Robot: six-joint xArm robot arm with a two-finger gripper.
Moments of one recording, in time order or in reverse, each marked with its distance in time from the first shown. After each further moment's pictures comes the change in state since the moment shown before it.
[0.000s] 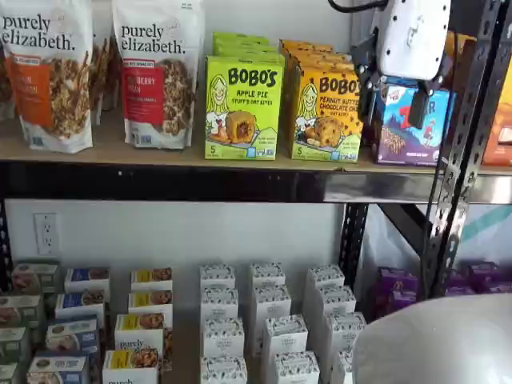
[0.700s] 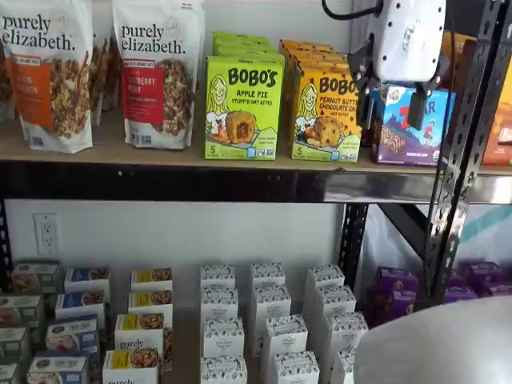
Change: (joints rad) arm 0.075 -0.010 0.027 -0.067 -0.038 0.051
